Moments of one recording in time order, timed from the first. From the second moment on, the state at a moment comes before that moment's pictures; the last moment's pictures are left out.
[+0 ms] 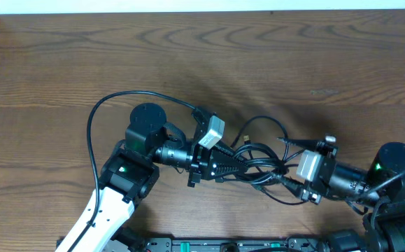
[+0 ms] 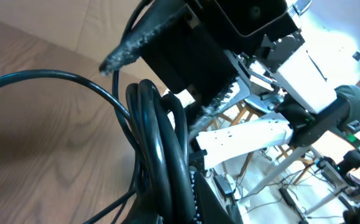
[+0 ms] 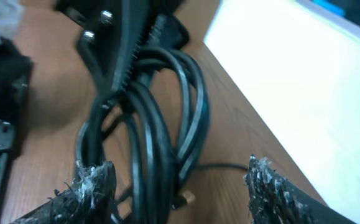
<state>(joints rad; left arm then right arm) -0.48 1.05 0.78 0.05 1.31 -0.27 0.19 0.63 0.83 -0.58 -0.93 -0.66</state>
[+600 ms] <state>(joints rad) -0.48 1.05 0.78 0.06 1.31 -0.25 0.19 0.63 0.83 -0.60 -0.98 -0.69</state>
